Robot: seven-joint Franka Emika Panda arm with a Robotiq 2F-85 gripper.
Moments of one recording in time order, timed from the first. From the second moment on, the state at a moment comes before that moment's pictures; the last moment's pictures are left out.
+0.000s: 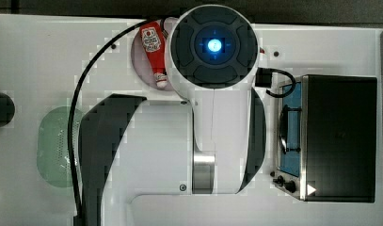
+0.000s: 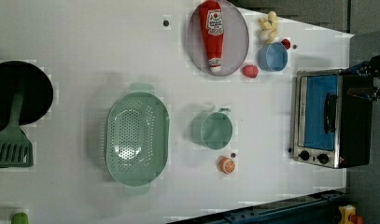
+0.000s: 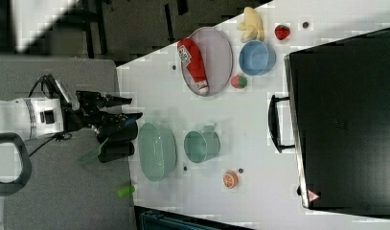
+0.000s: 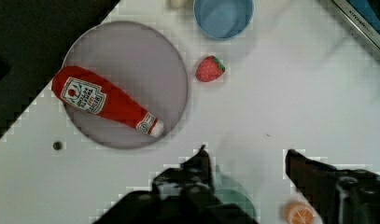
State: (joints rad) arm 0.00 -0.03 0.01 -1.80 0.00 0.23 0.06
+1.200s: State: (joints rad) arm -0.07 -0.04 0.42 -2.02 0.03 0.31 0.22
